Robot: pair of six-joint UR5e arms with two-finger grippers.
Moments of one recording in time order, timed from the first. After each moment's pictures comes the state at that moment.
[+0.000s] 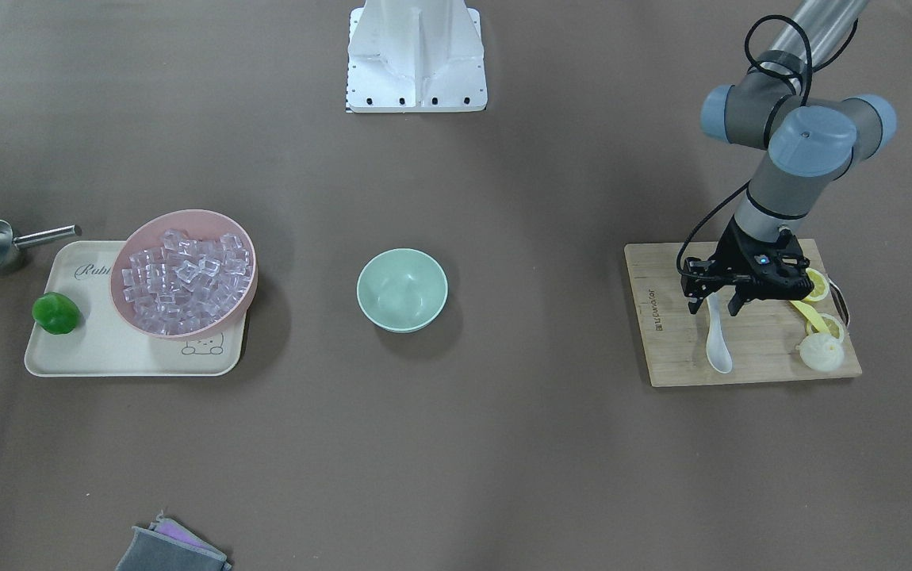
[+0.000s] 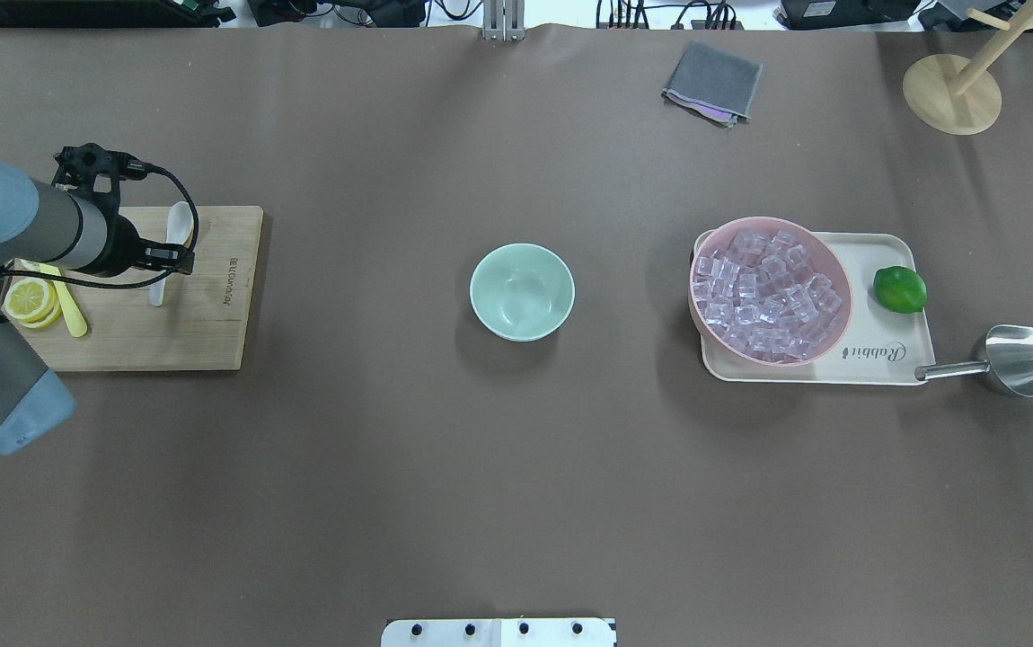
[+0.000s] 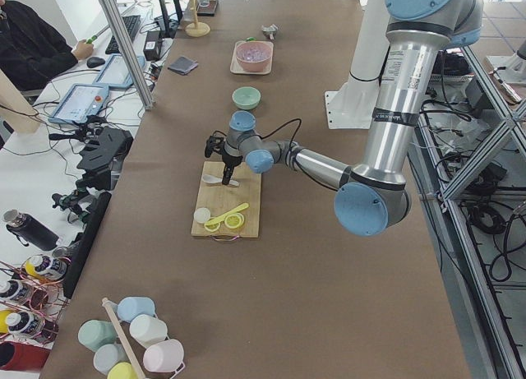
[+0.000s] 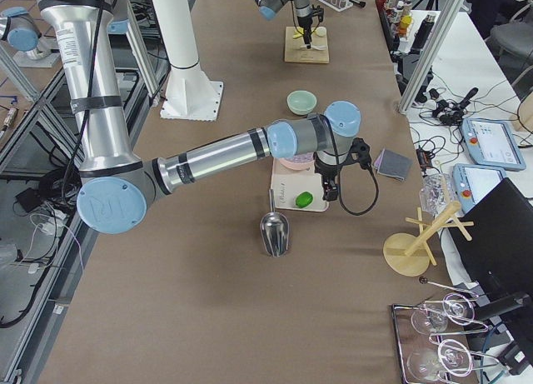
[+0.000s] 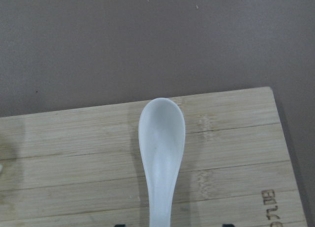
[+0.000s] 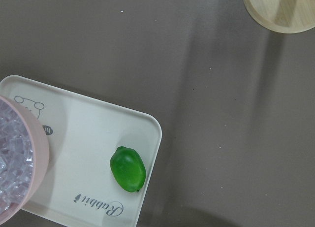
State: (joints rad) left arm -0.83 -1.77 -1.61 -2.11 -1.88 -0.89; right arm 1.39 -1.41 1.78 -1.70 2.43 0.04
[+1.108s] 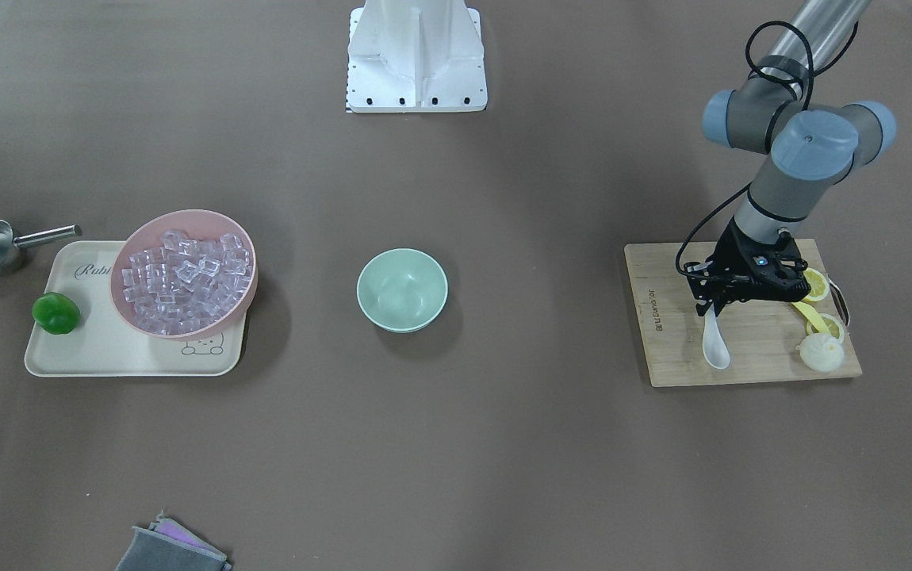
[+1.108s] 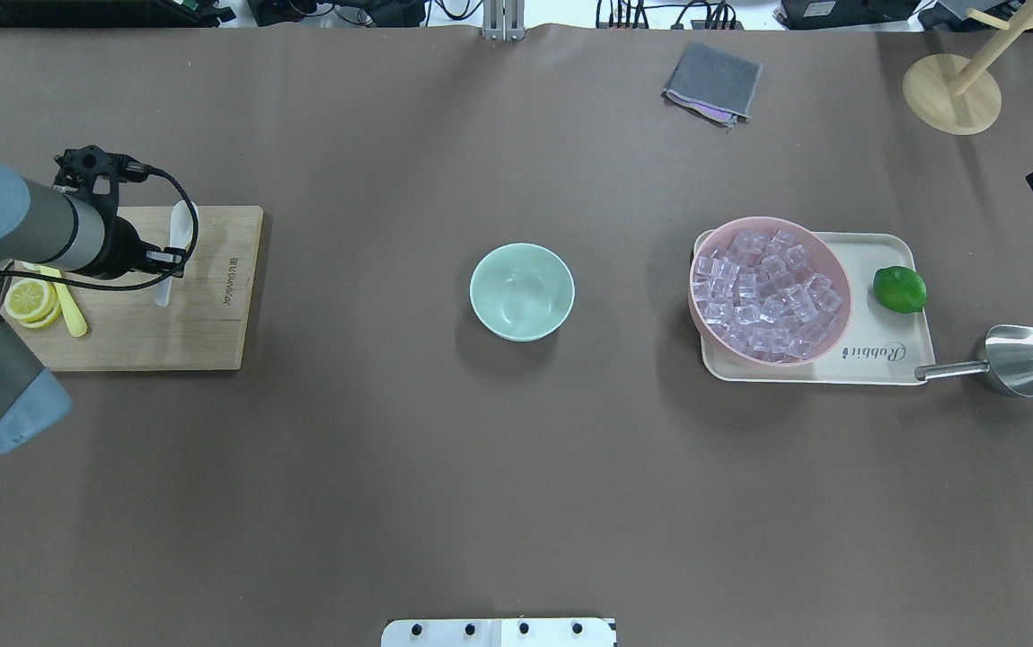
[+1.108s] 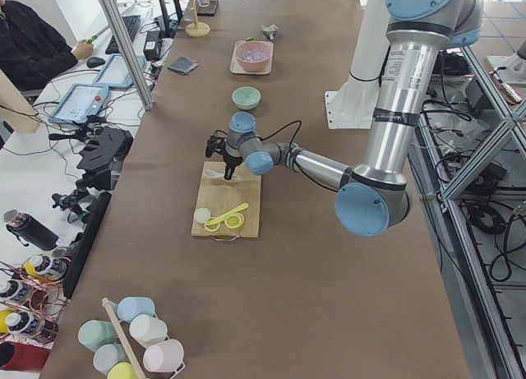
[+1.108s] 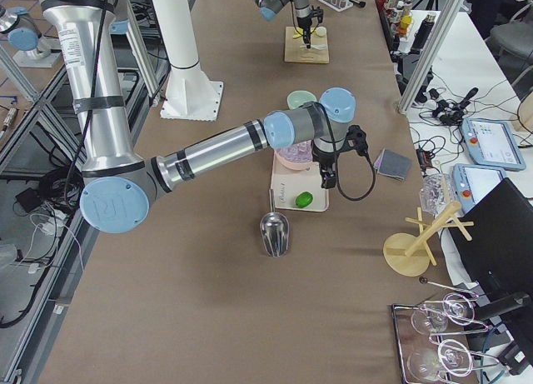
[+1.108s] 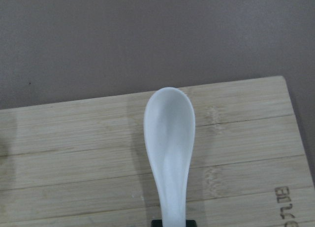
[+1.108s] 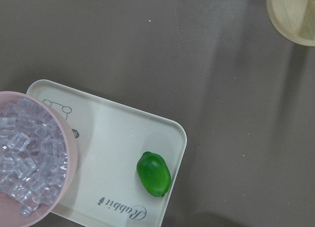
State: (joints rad) left arm -0.85 -1.77 -1.63 -2.15 -1.95 -0.89; right arm 1.37 -1.40 1.84 -1.70 2.43 0.08
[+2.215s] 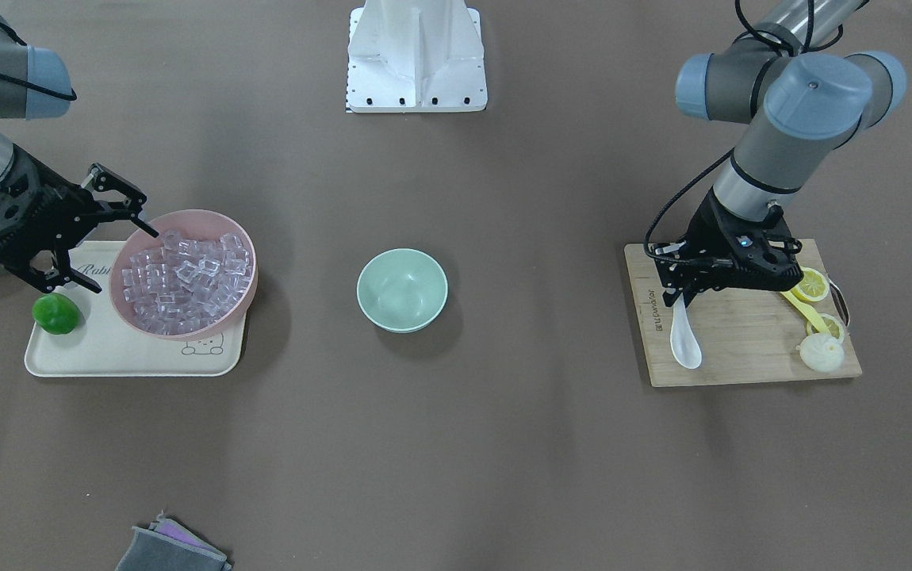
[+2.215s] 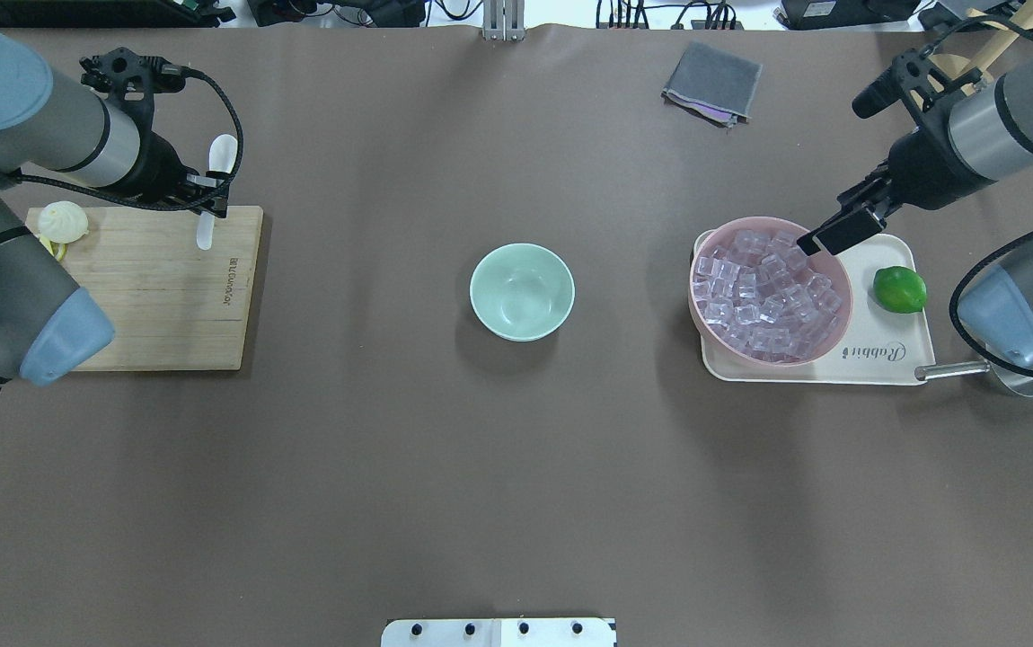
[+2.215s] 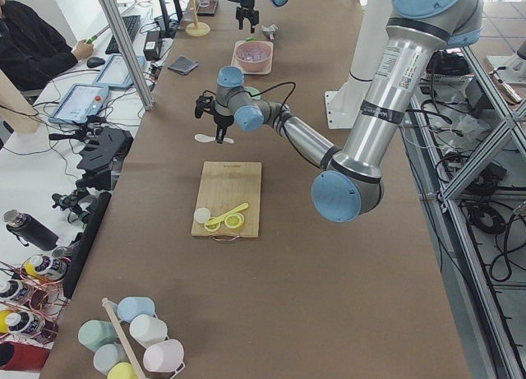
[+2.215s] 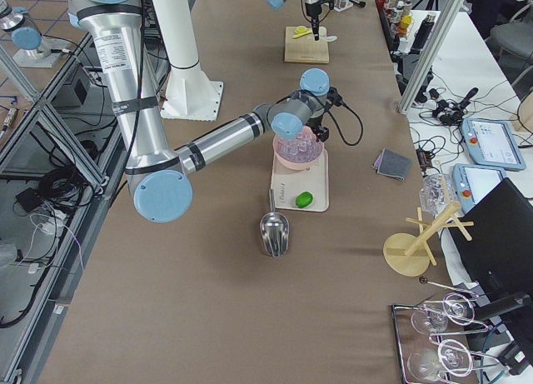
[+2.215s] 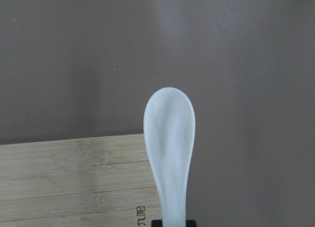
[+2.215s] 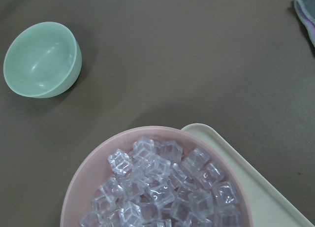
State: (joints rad) left arm -0.90 -1.94 -1.74 -1.86 -2.01 -0.90; right arm 1.02 -1.34 1.77 -1.09 2.38 0.20
